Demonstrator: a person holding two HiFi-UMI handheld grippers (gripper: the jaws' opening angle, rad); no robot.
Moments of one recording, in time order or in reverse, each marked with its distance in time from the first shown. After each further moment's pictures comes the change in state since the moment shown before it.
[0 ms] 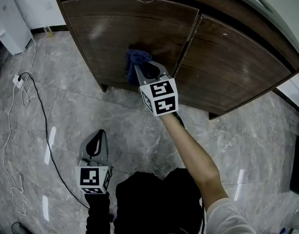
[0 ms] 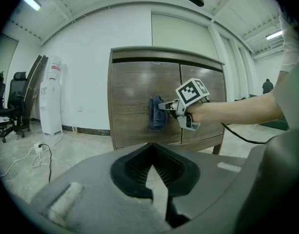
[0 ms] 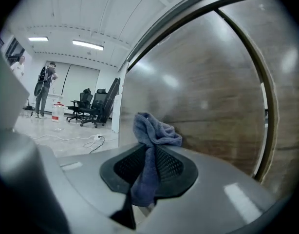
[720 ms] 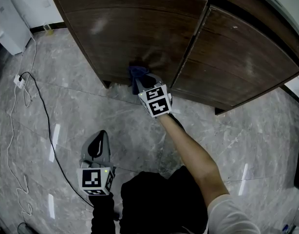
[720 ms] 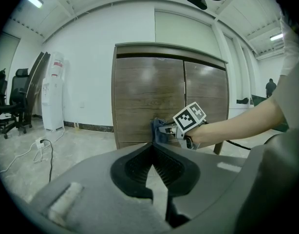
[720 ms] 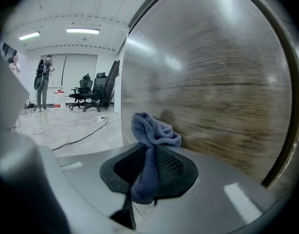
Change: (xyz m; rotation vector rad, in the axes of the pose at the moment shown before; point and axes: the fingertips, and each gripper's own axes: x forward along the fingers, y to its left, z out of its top) left arm -0.001 0.011 -0.016 -0.024 0.030 0.014; right arm 0.034 0.023 -0.128 0.017 0.206 0.041
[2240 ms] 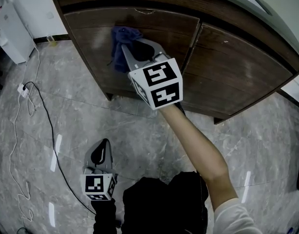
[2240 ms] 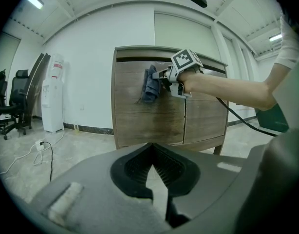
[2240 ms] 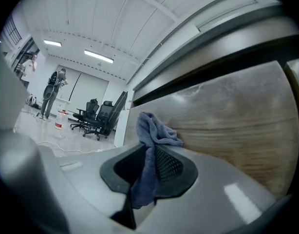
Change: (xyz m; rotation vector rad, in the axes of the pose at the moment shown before) left arm -0.002 -0.002 0.015 -0.004 -0.019 -0.006; right arm -0.083 0.002 0.260 -0.102 -0.380 0.007
